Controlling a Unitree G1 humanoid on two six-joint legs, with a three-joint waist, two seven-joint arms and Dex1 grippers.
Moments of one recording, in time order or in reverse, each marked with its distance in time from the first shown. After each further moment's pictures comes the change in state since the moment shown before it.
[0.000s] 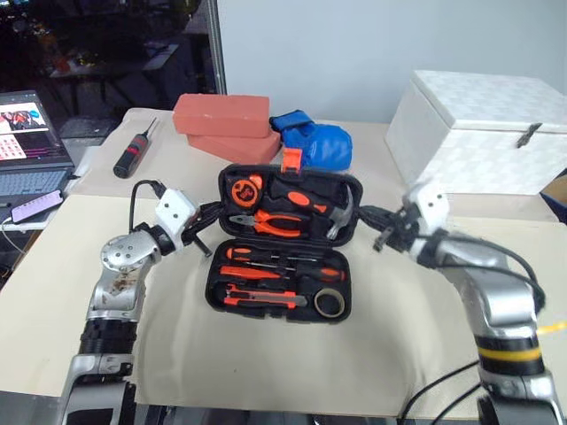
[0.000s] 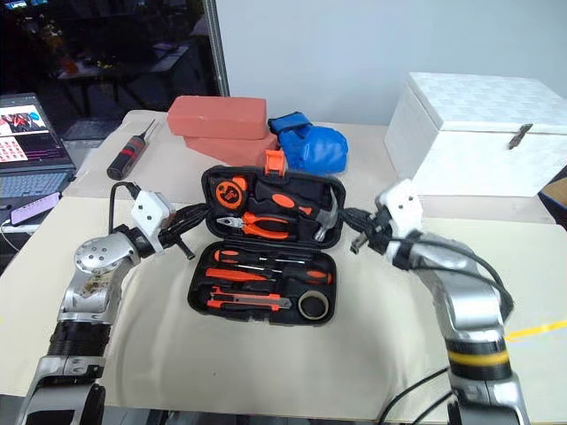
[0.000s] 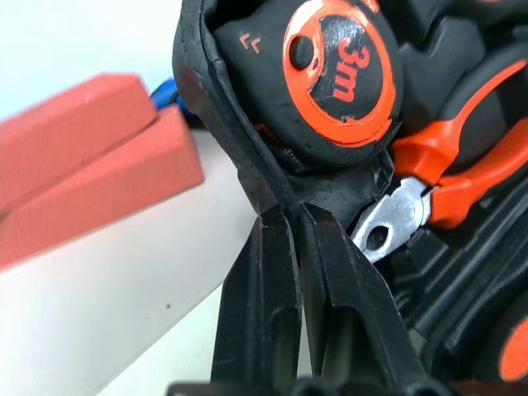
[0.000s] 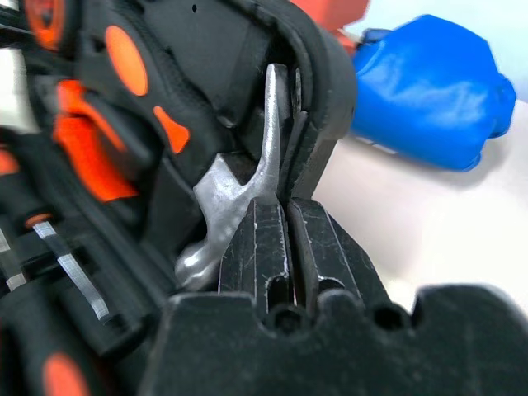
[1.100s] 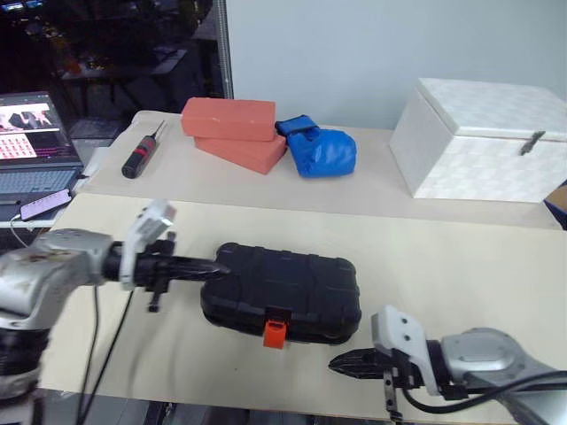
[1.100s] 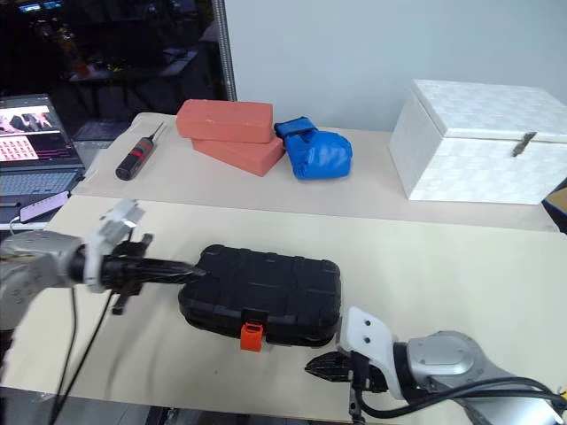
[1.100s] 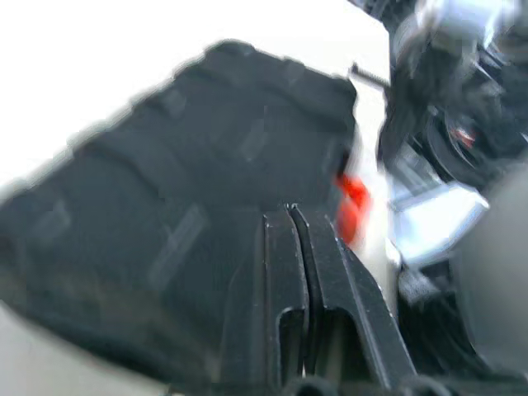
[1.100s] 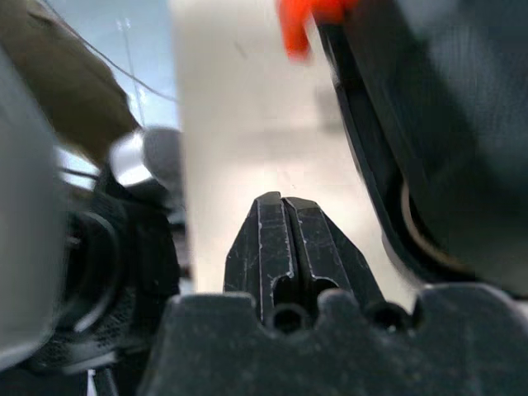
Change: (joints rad) left arm 0.011 0.386 -0.039 -0.458 -0.627 0.998 -0.390; right arm 0.449 -0.395 0.287 -0.493 0.096 0.178 0.161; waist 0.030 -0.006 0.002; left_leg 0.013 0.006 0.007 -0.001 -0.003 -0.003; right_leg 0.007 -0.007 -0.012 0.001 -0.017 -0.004
